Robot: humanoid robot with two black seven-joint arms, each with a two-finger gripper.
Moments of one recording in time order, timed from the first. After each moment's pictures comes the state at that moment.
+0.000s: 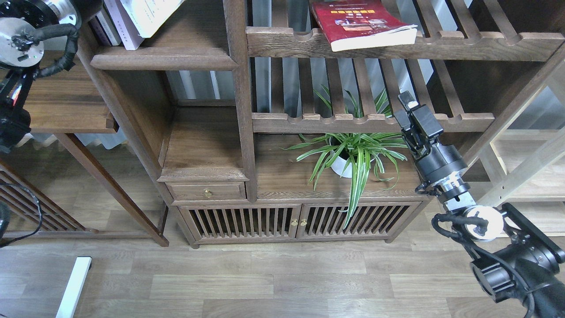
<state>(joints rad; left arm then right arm) -1.04 0.39 -1.08 -0.98 0.44 0.00 0.32 0.25 -0.37 1.12 1.11 0.29 0.58 0.02</state>
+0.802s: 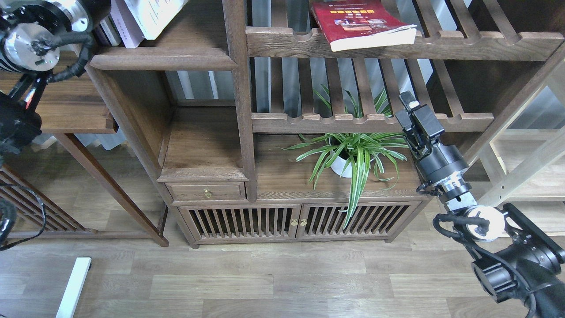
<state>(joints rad) -1.06 0.37 -1.00 -0.94 0.43 0.00 0.25 0.25 -0.37 1.12 1.11 0.29 0.58 0.02</state>
